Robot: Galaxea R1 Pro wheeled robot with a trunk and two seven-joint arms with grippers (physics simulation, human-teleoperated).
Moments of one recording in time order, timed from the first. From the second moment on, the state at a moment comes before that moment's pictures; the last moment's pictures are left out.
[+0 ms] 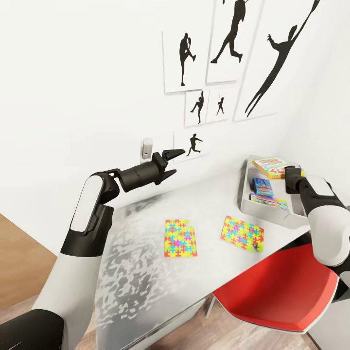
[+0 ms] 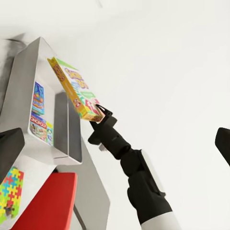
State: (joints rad) left arm -0.93 -0.11 -0.14 -1.49 1.56 0.88 0.39; right arm -1.30 -0.28 -0.47 -0.43 -1.04 0.17 -0.32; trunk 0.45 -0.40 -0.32
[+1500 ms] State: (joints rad) left arm -1.03 -0.14 -0.17 -1.49 1.57 0.88 0.42; right arm -1.30 -0.33 -0.47 -0.44 -1.05 0.17 -0.31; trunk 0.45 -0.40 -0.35
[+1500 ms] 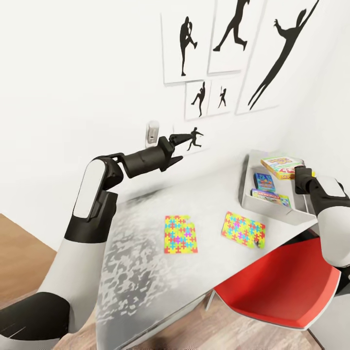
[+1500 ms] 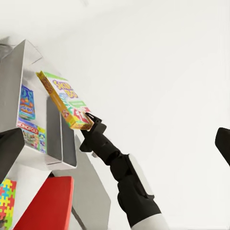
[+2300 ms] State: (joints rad) left arm -1.05 -0.15 -0.20 -1.48 1.60 0.88 0.43; right arm -1.30 -0.33 -0.47 -0.44 -1.05 0.17 -0.31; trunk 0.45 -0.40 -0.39
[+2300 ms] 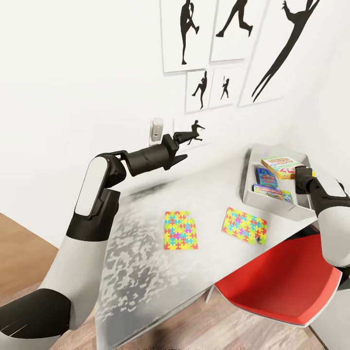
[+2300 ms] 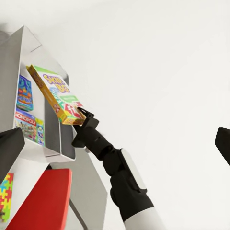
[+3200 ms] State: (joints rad) left arm -1.05 -0.15 -0.20 -1.48 1.60 0.88 0.45; right arm -1.30 -0.33 -0.47 -0.44 -1.05 0.17 -0.31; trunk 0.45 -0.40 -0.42
